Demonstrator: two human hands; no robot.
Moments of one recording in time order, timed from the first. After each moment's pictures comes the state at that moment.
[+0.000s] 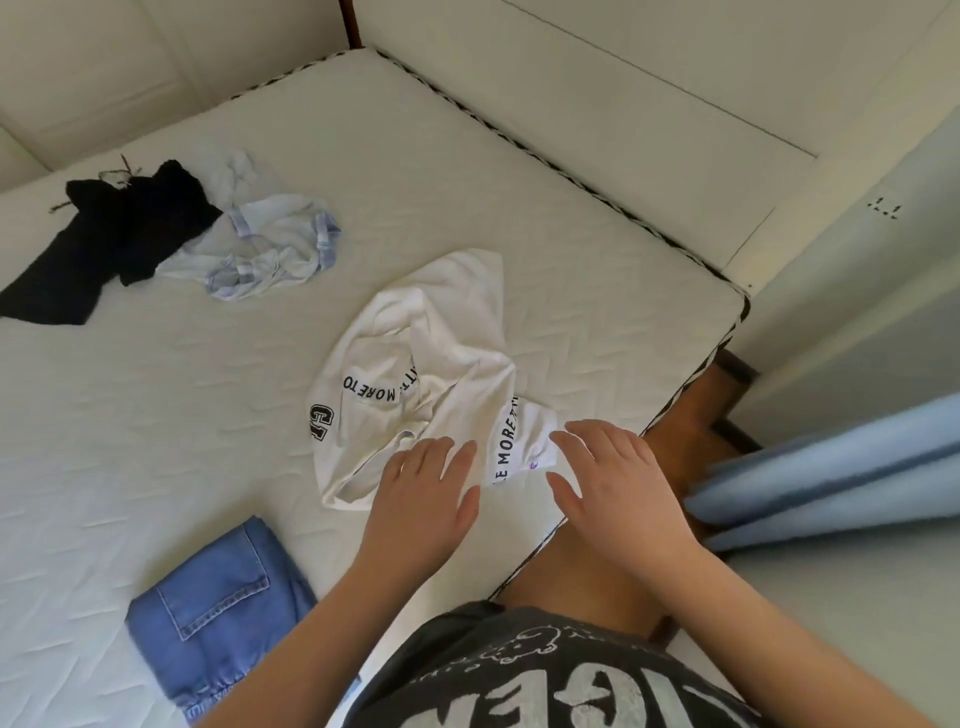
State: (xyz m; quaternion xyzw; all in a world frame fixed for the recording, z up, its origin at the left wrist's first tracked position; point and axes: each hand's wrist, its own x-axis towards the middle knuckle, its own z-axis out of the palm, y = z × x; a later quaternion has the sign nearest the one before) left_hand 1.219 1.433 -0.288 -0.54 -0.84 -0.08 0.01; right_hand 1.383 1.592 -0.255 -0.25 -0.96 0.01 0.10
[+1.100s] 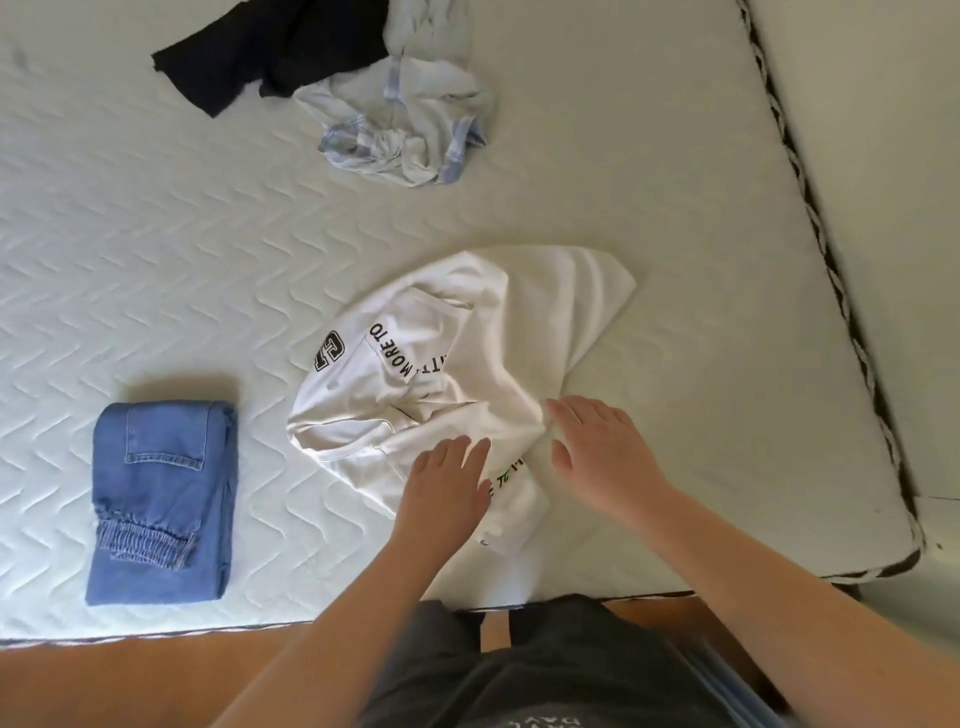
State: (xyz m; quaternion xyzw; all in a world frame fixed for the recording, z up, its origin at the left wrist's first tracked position) left_hand 1.166 1.670 -0.386 -0.22 -0.96 -0.04 -0.17; right_hand 1.161 1.882 -0.372 0.07 -0.98 0.12 -0.13
